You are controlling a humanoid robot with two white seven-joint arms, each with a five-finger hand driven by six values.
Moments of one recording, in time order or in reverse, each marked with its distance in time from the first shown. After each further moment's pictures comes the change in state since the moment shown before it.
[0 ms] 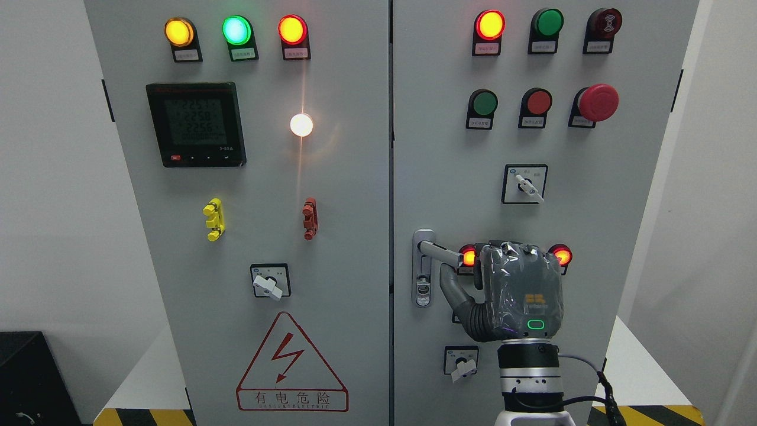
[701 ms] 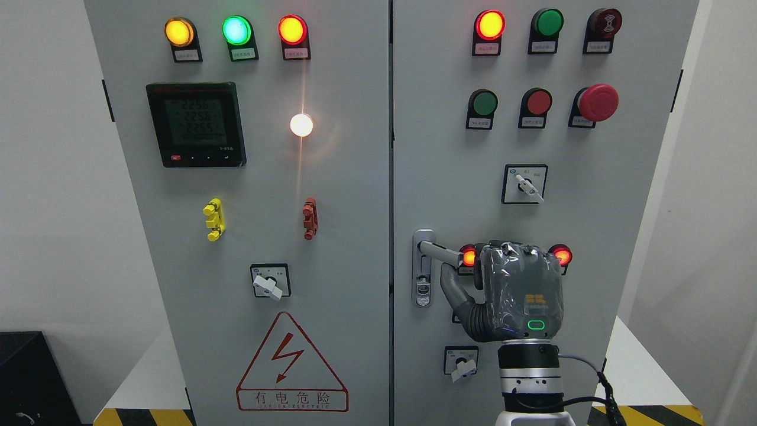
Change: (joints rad) left arm 0.000 0.000 0.000 0.000 0.000 0.000 0.000; right arm 0.002 0.001 0.000 -0.001 0.000 -0.001 -0.004
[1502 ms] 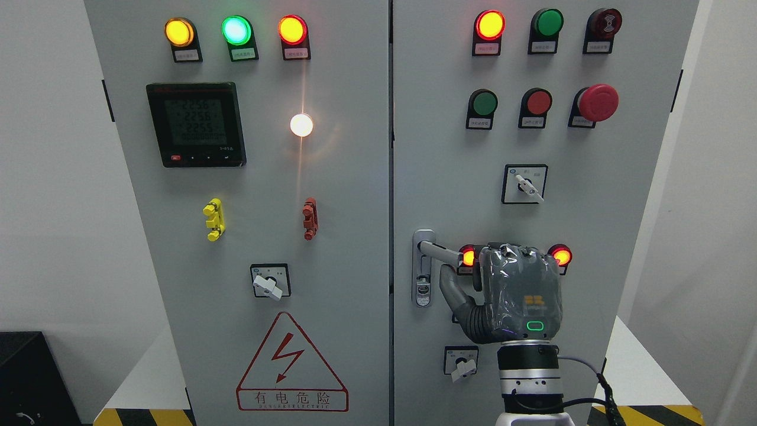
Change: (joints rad) left arm 0.000 0.000 0.000 0.000 0.000 0.000 0.000; right arm 0.016 -0.001 0.001 -0.011 -0.004 -0.005 0.010
